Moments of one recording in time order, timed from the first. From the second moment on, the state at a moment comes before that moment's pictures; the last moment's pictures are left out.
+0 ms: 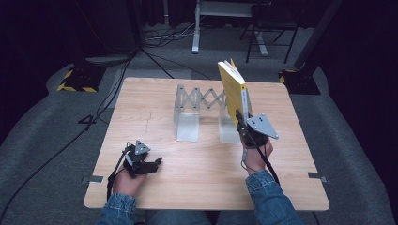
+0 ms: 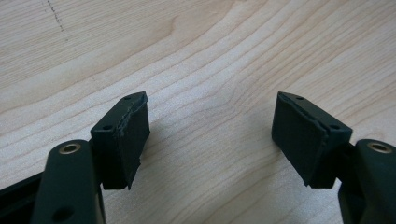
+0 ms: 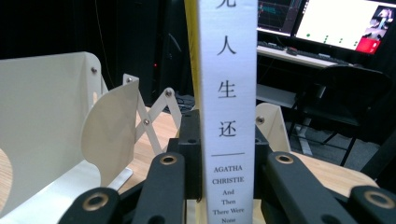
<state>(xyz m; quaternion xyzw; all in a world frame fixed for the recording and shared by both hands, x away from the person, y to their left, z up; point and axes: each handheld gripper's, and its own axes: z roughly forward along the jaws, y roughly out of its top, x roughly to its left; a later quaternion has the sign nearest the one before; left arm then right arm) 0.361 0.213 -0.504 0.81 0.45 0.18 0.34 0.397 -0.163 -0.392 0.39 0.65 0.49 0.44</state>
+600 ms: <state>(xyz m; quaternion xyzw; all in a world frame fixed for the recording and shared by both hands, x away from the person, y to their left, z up) 0.354 0.214 -0.505 0.80 0.46 0.18 0.34 0.420 -0.155 -0.422 0.43 0.63 0.49 0.42</state>
